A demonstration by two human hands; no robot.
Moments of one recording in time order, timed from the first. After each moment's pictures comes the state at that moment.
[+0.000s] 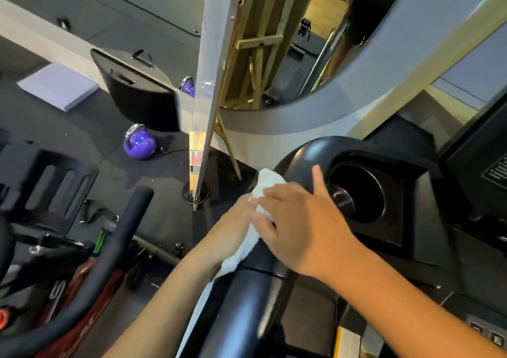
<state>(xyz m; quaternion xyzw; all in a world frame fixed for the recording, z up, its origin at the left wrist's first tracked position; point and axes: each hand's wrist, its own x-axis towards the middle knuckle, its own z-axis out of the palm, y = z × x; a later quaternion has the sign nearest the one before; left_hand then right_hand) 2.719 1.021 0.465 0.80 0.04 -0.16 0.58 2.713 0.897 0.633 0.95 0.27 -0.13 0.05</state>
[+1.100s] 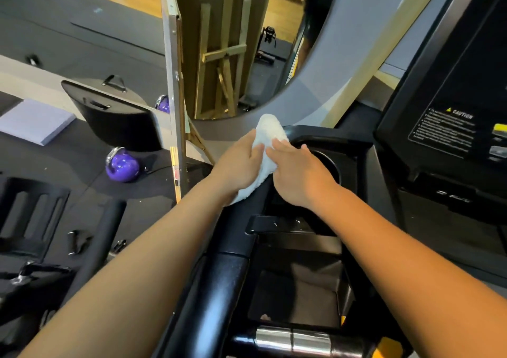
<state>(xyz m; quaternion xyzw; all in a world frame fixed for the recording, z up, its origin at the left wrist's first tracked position) 2.797 0.973 0.555 0.89 -0.07 -0.04 0.44 2.768 0.835 0.627 0.98 0.18 -0.12 0.00</state>
